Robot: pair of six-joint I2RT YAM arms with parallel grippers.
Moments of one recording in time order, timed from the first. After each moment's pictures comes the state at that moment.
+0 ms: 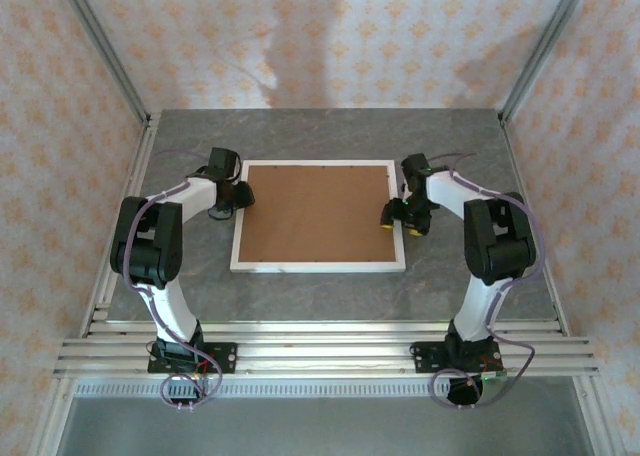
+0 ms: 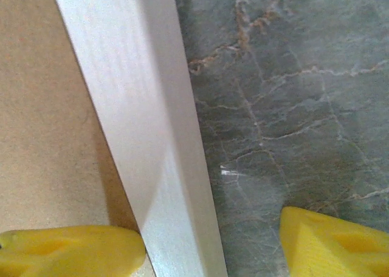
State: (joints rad) left arm -0.08 1.82 1.11 -0.37 0.07 -0.46; right arm 0.21 1.87 1.18 -0.78 -0.22 0.40
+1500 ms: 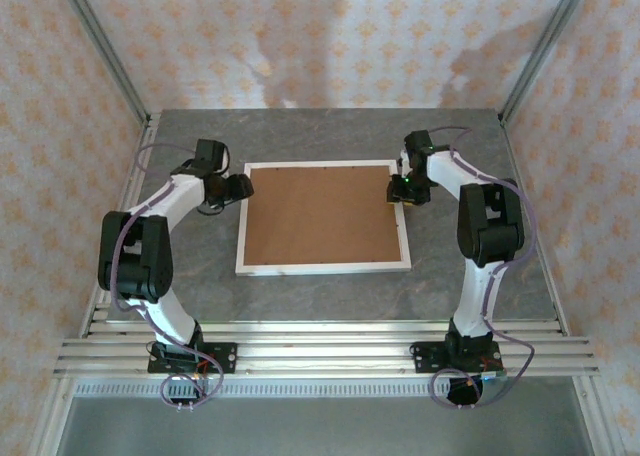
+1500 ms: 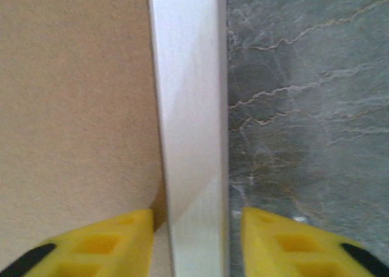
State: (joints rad) left arm -0.03 1.71 1.16 -0.51 0.14 -0.45; right arm 0.16 2.01 1.45 -0.79 -0.19 0.21
